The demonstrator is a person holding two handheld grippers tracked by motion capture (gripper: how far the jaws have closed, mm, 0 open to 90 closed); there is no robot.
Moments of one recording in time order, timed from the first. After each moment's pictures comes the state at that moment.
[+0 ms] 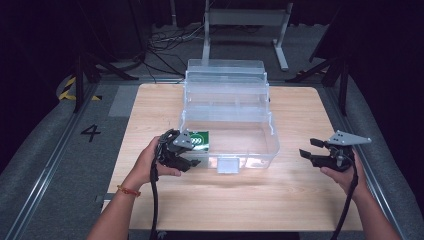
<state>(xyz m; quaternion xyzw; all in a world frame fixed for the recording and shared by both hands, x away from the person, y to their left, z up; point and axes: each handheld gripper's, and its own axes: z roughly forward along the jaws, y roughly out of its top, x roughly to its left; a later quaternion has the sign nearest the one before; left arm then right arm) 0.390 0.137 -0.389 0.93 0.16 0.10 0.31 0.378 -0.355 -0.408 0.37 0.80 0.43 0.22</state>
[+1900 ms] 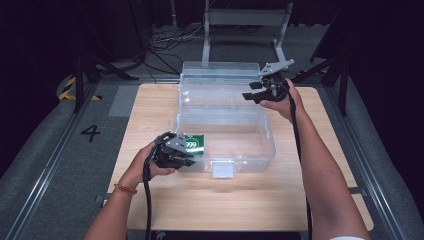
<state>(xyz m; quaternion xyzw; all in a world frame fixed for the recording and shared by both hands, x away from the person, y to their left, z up) 0.395 0.154 -0.401 0.94 0.11 0.05 0.32 0.542 -0.188 -0.312 0.24 0.86 0.41 0.19</state>
